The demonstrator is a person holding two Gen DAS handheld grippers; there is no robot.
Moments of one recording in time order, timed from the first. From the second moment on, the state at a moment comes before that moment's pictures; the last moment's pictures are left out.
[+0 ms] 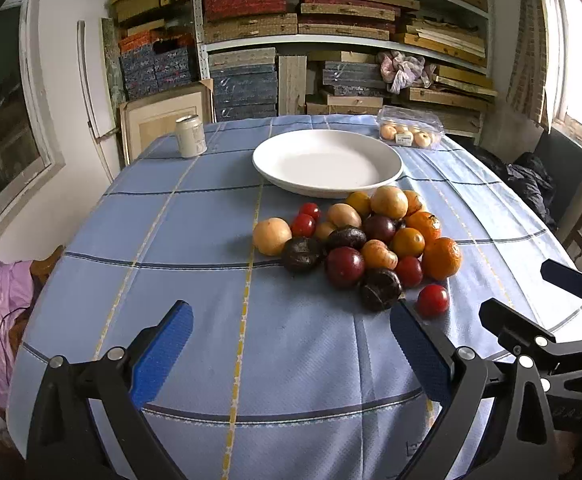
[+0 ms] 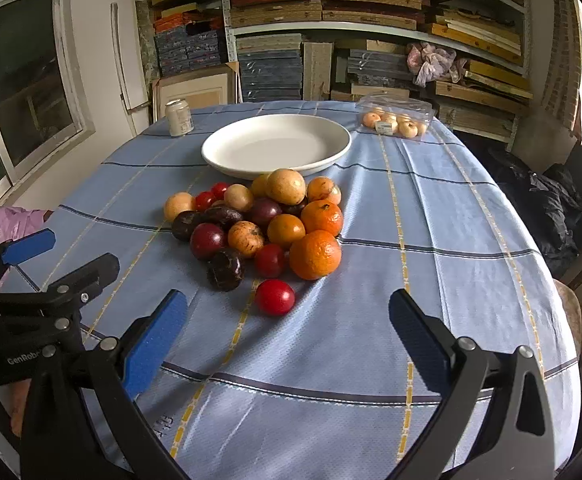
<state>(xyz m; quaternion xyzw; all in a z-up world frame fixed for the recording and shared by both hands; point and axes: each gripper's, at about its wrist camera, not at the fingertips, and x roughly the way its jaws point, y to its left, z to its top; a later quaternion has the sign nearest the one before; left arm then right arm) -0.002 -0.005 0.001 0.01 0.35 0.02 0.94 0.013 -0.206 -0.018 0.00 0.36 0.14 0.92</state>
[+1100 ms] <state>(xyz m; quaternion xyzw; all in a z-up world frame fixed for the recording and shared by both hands) 0.005 0.005 -0.009 -0.01 0.38 0.04 0.93 0.017 -0.206 -0.017 0.01 0.36 0.14 0.92</state>
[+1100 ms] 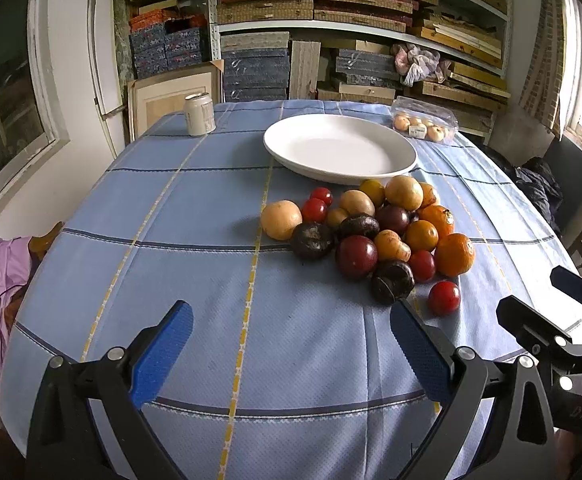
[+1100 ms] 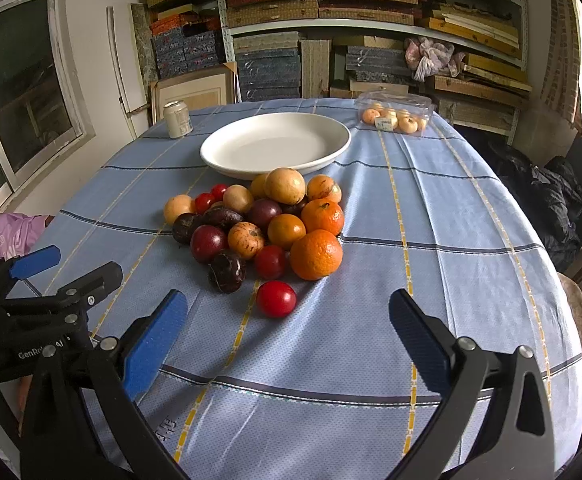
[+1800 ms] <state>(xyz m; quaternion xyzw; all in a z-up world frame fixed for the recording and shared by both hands) 0.005 0.002 -0.014 -0.01 0.38 0.04 0.92 0.017 -0.205 -0.017 0.01 0.36 0.14 0.92</state>
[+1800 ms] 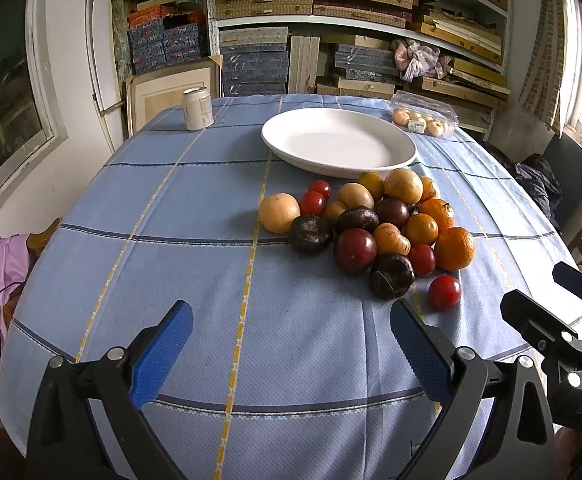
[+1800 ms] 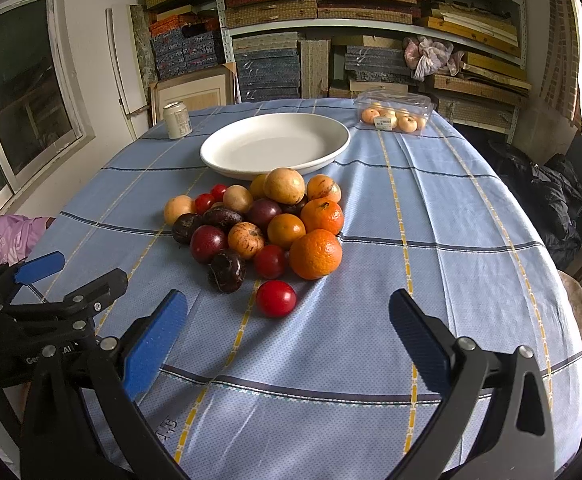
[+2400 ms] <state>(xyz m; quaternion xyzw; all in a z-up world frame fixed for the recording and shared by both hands) 0.004 0.000 -0.021 -0.01 0.38 0.04 0.92 0.017 -0.205 -0.019 0.01 0.36 0.14 0.92</state>
